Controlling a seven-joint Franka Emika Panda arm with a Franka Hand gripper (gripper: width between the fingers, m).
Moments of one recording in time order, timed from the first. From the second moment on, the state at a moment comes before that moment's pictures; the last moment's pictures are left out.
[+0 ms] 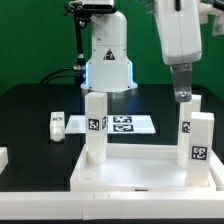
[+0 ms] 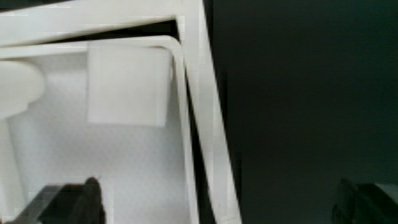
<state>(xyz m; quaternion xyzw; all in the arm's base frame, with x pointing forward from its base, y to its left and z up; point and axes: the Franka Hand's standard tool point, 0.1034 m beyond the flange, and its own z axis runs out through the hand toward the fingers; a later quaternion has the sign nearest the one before) 0.661 0.072 0.164 -0.64 0.76 0.00 0.10</state>
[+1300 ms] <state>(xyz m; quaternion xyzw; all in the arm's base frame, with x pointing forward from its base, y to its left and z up) 0.602 0.040 0.165 -0.89 0.45 -0.01 0.10</state>
